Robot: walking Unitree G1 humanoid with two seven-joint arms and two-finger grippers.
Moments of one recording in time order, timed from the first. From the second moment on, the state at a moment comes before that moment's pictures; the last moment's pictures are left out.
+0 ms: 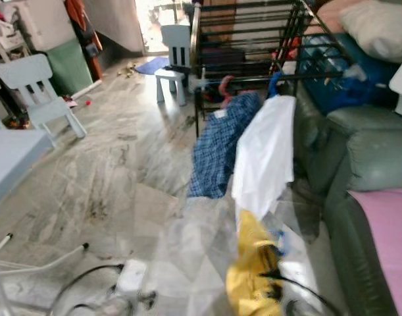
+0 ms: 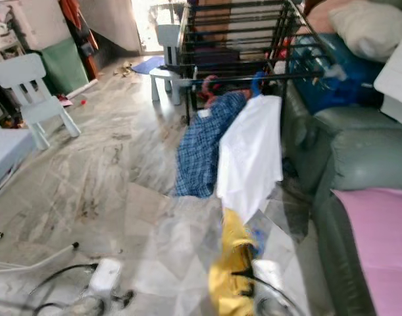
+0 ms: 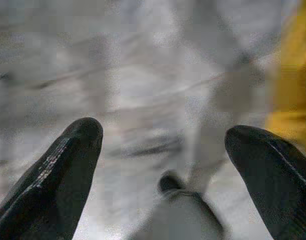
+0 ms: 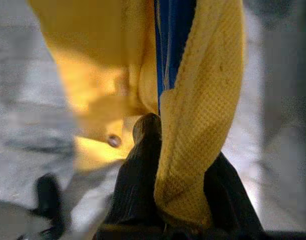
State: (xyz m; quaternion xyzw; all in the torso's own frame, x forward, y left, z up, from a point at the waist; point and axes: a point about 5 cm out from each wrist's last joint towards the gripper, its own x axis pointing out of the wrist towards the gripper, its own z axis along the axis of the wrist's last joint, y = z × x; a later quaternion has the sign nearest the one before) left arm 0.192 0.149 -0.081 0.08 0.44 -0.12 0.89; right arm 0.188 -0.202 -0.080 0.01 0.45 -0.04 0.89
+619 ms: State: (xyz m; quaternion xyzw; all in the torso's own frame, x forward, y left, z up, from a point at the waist) left arm 0.194 0.155 -0.079 0.06 0.43 -0.13 0.89; right arm 0.200 -0.212 -0.071 0.02 0.41 -0.09 0.91
